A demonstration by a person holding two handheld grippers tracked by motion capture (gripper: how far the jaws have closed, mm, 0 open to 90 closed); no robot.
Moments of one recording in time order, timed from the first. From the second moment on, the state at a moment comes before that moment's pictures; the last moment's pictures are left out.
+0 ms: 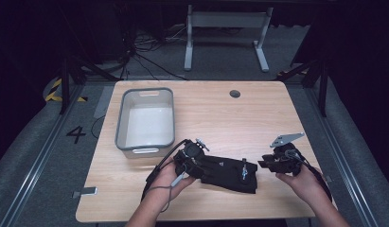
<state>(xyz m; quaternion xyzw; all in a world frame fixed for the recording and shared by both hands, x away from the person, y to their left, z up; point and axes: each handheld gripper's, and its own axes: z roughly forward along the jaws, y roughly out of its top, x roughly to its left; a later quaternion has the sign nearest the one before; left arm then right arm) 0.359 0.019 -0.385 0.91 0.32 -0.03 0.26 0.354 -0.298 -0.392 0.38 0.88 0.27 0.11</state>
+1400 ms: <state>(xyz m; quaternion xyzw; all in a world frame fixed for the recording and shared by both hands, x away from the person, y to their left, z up) 0.381 -0.048 -0.406 0.94 0.19 0.00 0.27 0.336 -0.340 -0.405 0.43 0.85 0.29 0.10</state>
